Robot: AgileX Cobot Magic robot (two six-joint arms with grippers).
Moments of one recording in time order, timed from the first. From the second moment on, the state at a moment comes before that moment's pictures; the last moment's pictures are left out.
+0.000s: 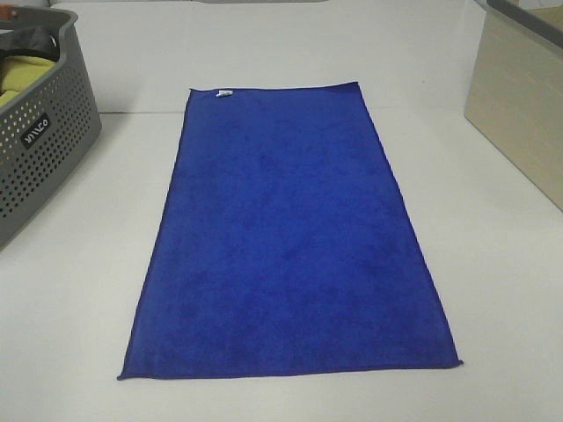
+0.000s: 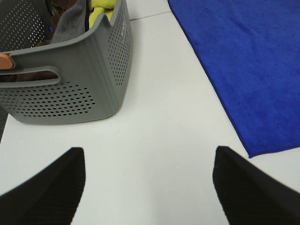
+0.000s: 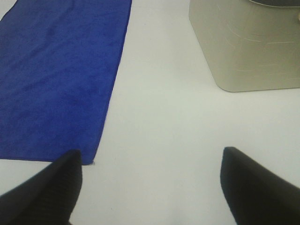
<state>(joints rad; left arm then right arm) 0.02 0.00 -0.50 -0.09 1.05 0.20 0.00 0.00 -0.51 0.10 1.07 -0.10</state>
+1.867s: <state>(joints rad) 0.02 0.00 -0.50 -0.09 1.05 0.20 0.00 0.00 -0.51 0.10 1.07 -0.10</state>
